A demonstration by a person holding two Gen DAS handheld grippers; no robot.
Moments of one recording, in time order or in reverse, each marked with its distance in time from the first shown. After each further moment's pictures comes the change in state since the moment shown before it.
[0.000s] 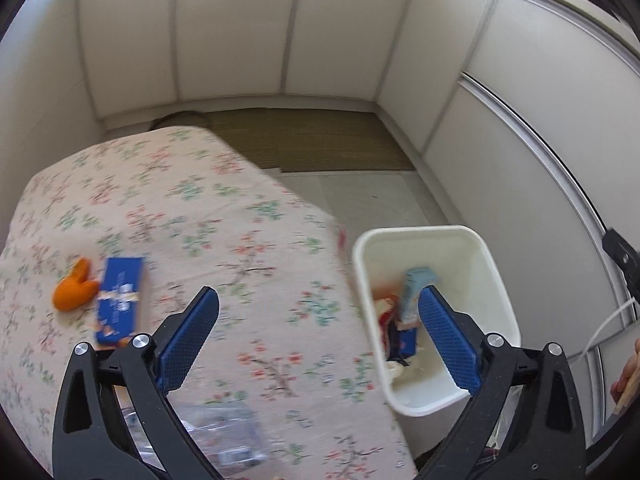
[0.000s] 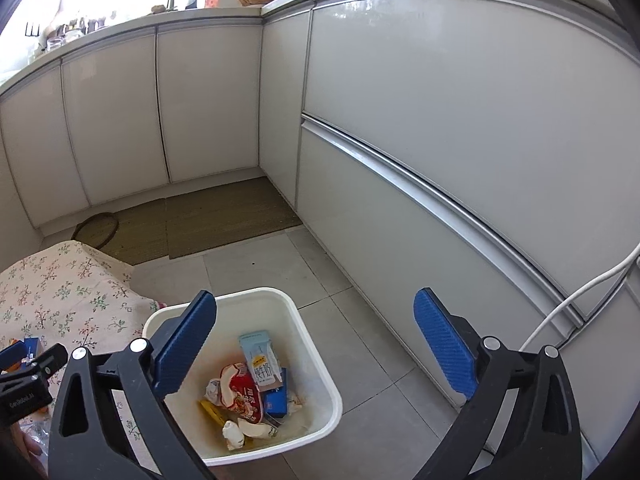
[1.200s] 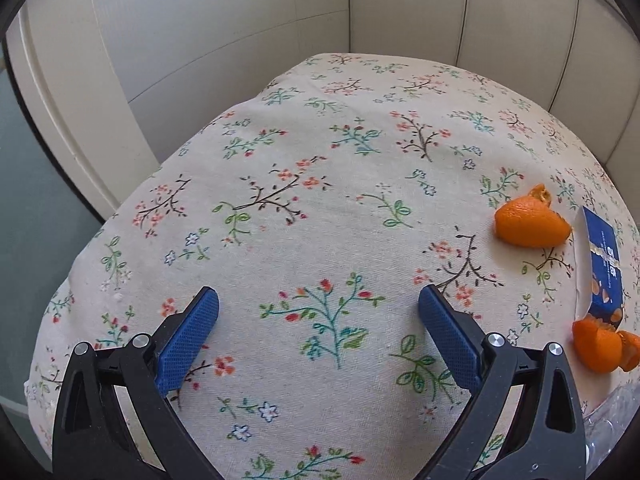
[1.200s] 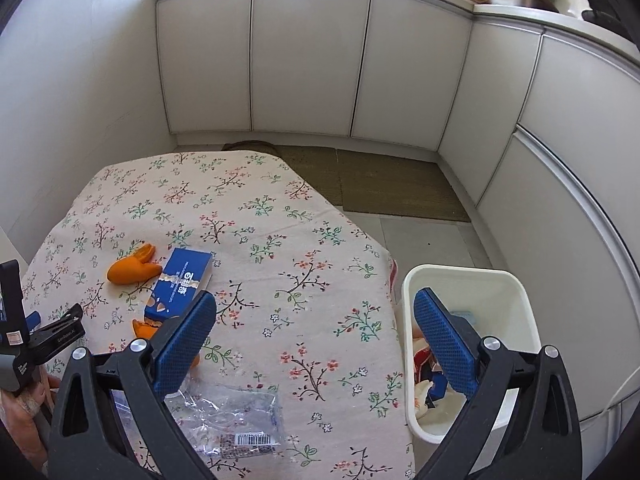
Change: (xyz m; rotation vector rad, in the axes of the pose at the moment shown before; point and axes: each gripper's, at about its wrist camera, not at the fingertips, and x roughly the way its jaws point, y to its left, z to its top) left arm -0.016 0.304 -0.114 -0.389 -0.018 0.560; right arm -0.039 0.241 -0.075 -0.340 0.079 0.400
